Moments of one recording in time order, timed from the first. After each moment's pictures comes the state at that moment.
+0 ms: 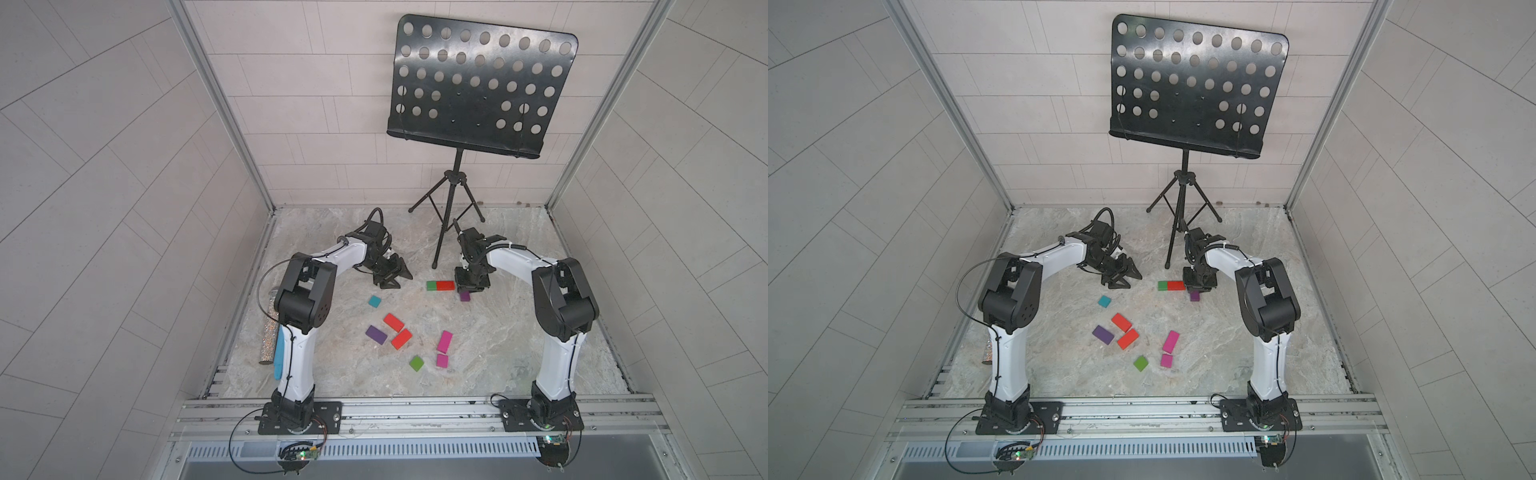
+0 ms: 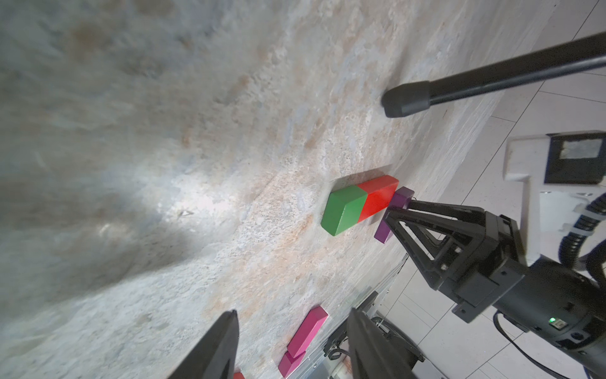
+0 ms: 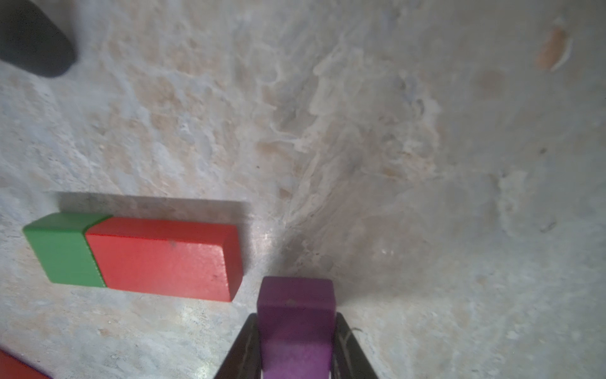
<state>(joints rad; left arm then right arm) -0.38 2.09 1.50 -0.71 0.73 -0.66 0.29 1.95 1.37 -0.87 -0.10 0.35</state>
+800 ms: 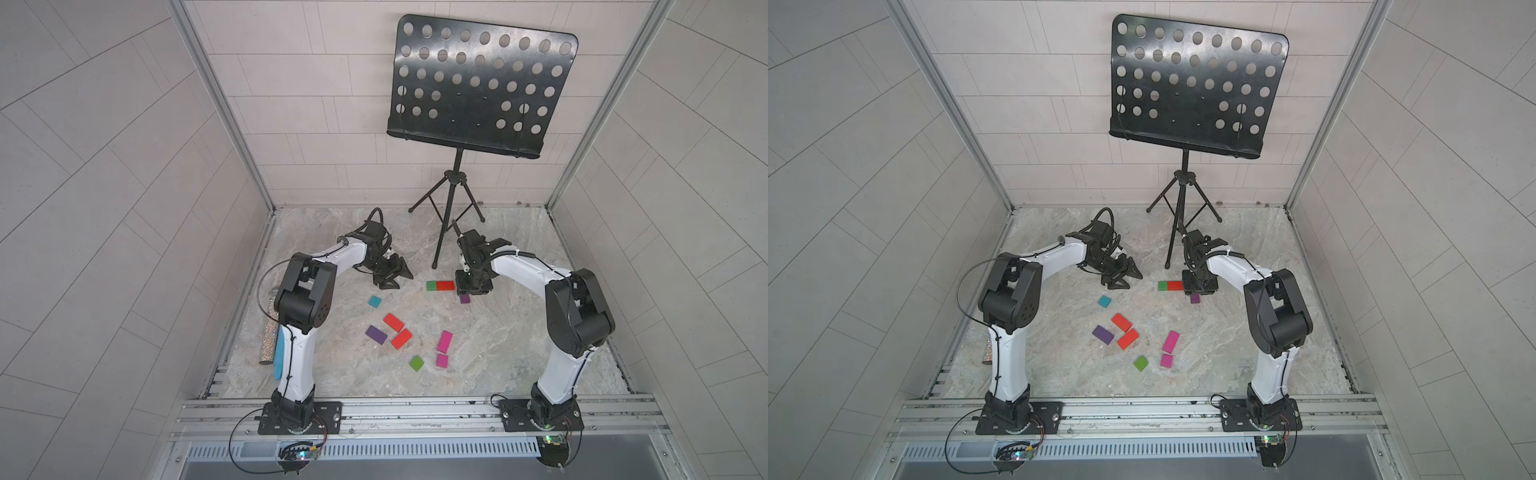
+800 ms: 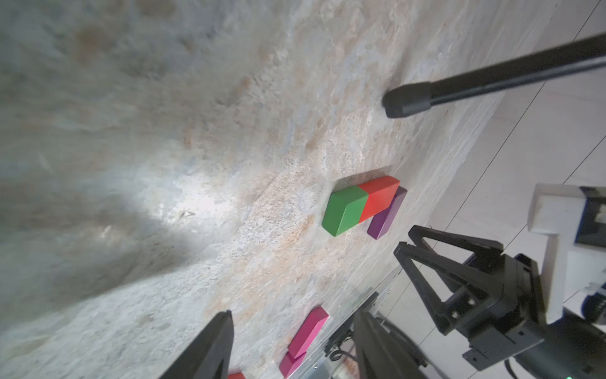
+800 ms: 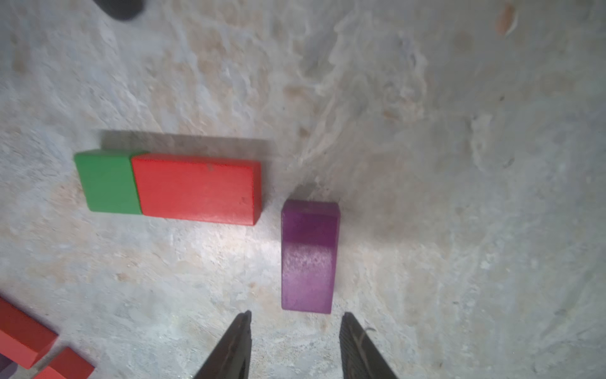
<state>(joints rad) -0.38 2.09 1.50 -0.71 0.73 -0.66 0.34 1.80 1.26 -0.88 -0.06 0.35</state>
